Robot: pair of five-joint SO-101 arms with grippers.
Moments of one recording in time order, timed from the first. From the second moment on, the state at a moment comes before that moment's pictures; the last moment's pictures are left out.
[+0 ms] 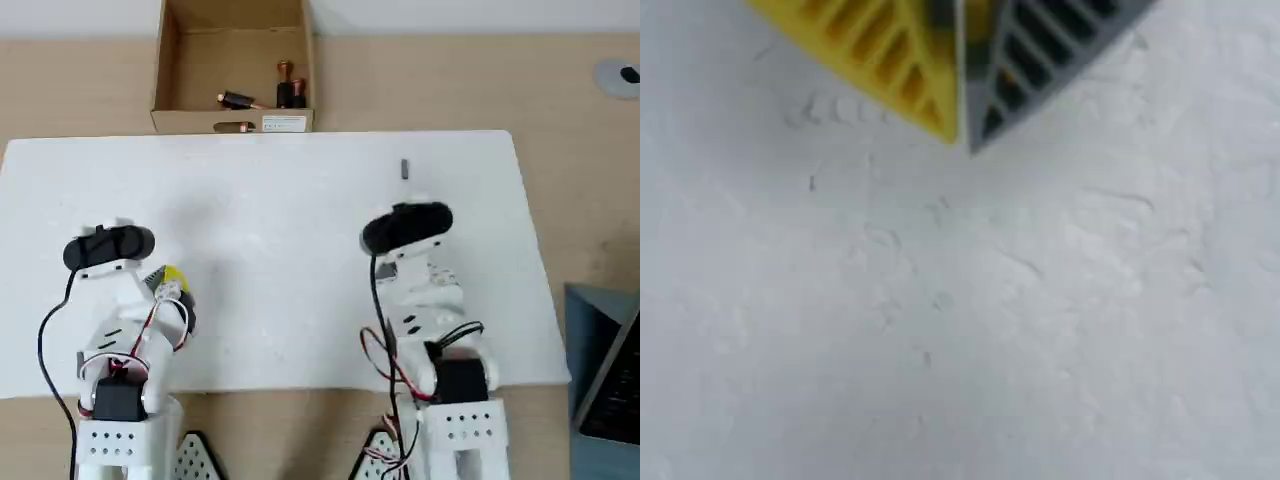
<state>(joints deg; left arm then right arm) -1.9 -104.3 96.3 51.7 6.6 -8.5 -87.4 85.3 51.5 1.1</state>
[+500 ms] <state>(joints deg) -1.9 -104.3 96.3 51.7 6.6 -8.8 -102.5 97.0 51.1 1.1</state>
